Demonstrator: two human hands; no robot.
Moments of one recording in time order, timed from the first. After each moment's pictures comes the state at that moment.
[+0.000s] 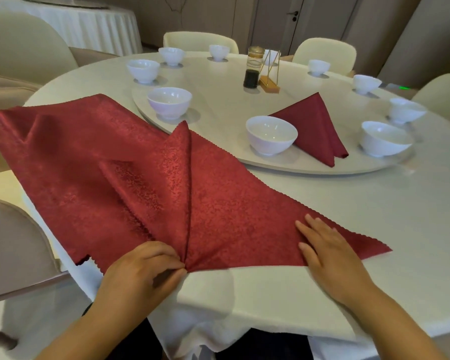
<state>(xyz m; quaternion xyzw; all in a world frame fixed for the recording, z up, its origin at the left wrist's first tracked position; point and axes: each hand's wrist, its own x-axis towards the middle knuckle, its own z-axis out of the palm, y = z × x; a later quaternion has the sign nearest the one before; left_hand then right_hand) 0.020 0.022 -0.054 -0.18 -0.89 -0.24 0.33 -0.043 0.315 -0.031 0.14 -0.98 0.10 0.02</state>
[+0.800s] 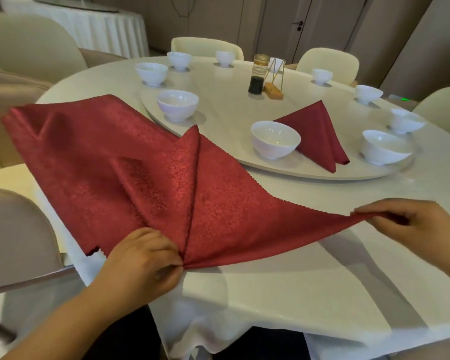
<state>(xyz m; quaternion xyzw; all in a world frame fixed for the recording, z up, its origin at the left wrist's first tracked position) 0.013 0.009 -0.043 -0.27 -0.89 -0.15 0.34 -0.041 0.362 0.072 0.15 -0.93 0.33 0.07</state>
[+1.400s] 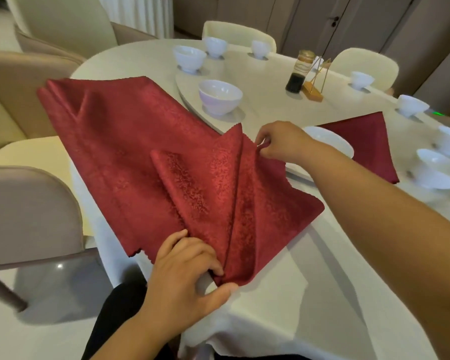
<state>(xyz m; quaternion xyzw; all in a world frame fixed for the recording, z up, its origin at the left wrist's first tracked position) 0.019 0.008 -0.067 -0.13 -0.88 -0.33 0.32 -0.192 0.128 0.075 0.27 -0.96 0.08 -0.01</state>
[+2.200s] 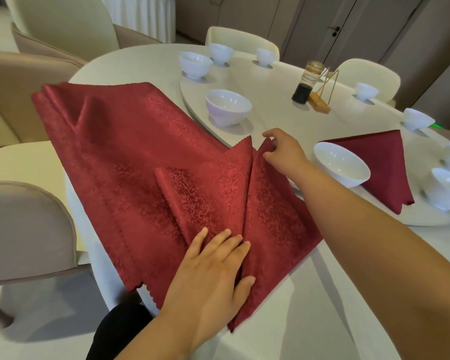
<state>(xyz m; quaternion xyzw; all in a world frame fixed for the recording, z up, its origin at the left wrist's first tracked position) -0.022 0.011 -0.055 -0.10 -0.96 -0.15 0.23 -0.236 0.107 0.039 0.18 -0.95 0.25 0.05</state>
